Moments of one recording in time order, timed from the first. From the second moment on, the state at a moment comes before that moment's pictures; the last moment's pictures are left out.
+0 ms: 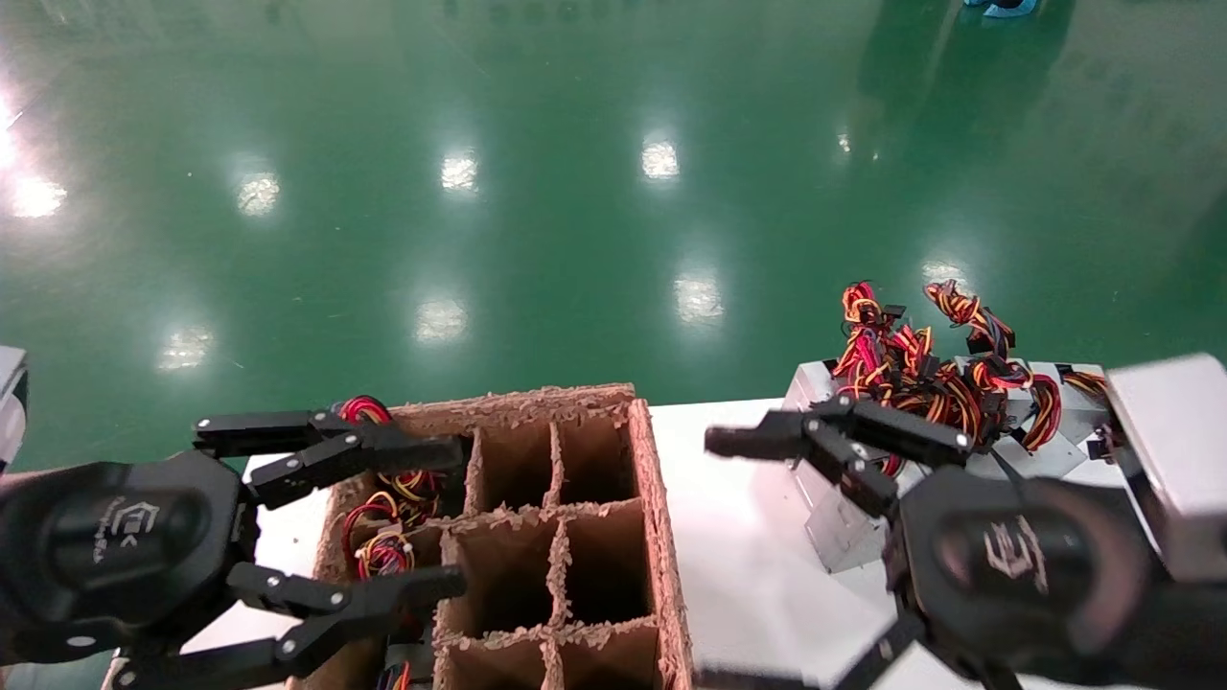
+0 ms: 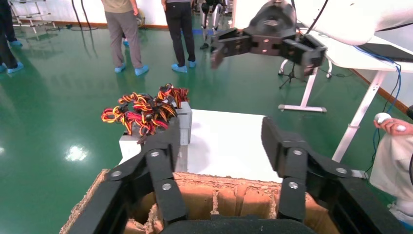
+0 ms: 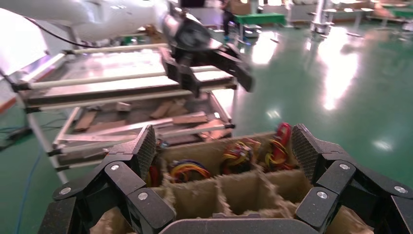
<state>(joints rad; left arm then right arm) -1.10 0.56 0.42 -1.25 0.63 1.44 -0.11 1.07 -0.61 -0.28 1.28 -0.73 -1.49 0.20</state>
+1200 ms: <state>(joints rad) -1.10 0.56 0.42 -1.25 0.63 1.44 -0.11 1.07 -0.61 -0.28 1.28 -0.73 -1.50 0.19</state>
